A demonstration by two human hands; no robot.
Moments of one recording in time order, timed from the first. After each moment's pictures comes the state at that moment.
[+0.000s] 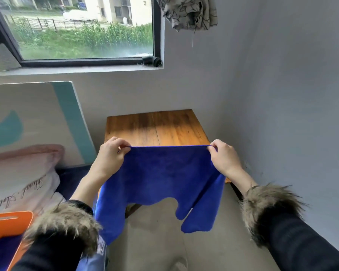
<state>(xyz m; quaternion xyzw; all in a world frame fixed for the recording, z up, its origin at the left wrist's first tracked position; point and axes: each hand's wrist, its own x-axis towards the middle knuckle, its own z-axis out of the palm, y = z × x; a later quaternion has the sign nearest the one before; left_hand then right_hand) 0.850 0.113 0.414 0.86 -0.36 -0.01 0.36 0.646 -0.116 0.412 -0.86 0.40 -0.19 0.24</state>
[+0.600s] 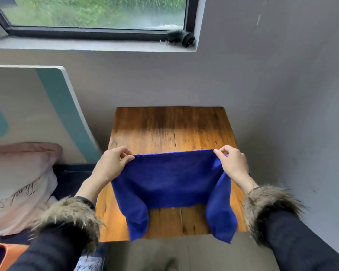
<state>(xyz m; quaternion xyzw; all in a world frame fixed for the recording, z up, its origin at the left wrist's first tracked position) 1.045 0.007 0.330 0.92 -0.25 -0.12 0.29 0.860 -0.273 0.329 -0.85 0.43 -0.10 0.29</state>
